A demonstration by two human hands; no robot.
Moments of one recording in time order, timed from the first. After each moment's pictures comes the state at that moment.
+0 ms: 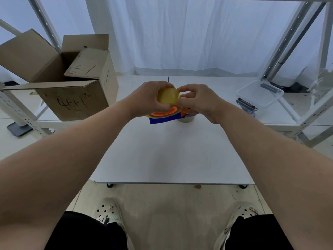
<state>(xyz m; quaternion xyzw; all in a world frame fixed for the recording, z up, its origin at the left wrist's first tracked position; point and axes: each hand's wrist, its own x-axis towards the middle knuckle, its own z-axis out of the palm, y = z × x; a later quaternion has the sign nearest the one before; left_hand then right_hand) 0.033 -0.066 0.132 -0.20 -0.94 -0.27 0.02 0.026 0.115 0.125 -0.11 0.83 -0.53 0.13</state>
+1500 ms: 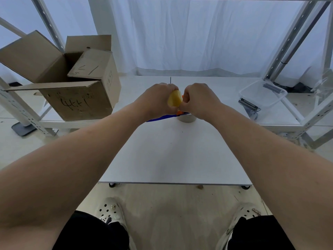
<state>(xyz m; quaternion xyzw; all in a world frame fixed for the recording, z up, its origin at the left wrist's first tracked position) 0.033 -0.046 0.127 -0.18 -0.97 -0.17 0.07 0.025 0.098 0.129 -0.14 0.97 -0.20 -0.03</state>
